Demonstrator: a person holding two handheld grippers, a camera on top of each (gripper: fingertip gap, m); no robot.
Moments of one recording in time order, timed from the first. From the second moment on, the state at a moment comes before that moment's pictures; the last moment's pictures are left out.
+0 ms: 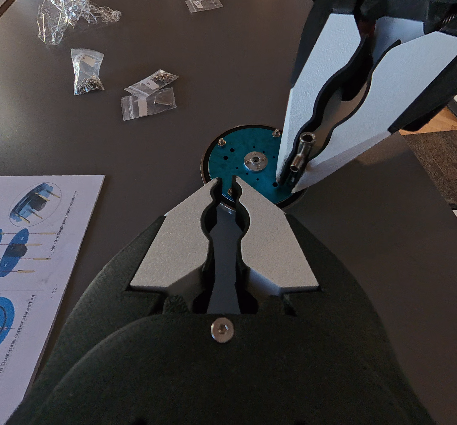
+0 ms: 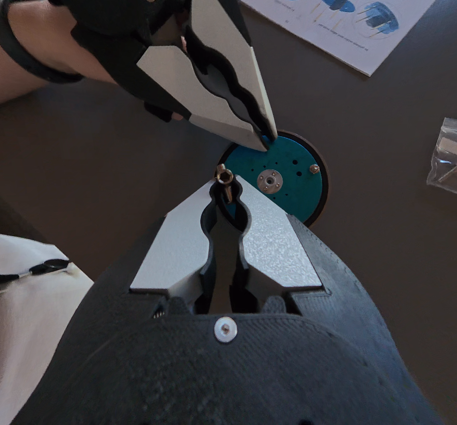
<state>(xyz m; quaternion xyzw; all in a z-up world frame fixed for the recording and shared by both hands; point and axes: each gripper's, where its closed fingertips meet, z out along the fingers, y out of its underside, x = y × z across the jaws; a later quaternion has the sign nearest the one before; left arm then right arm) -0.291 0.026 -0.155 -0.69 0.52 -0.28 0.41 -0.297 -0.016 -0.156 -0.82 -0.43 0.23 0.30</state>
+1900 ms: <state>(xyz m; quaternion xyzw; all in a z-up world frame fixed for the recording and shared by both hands) -0.292 0.015 -0.153 -0.66 0.56 -0.29 0.41 -0.285 -0.023 -0.127 -0.83 -0.54 0.10 0.13</state>
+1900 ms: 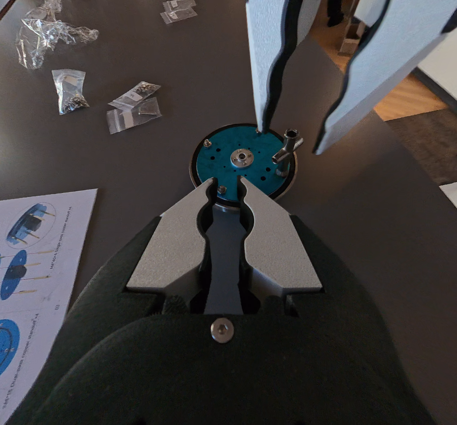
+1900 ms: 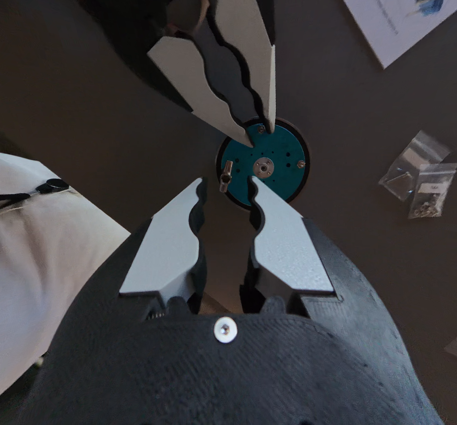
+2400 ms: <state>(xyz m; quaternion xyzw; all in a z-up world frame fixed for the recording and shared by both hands) -0.296 0.023 -0.155 -0.68 0.54 -0.29 0.41 -0.287 -0.018 -0.141 -0.90 -0.44 0.06 0.07</state>
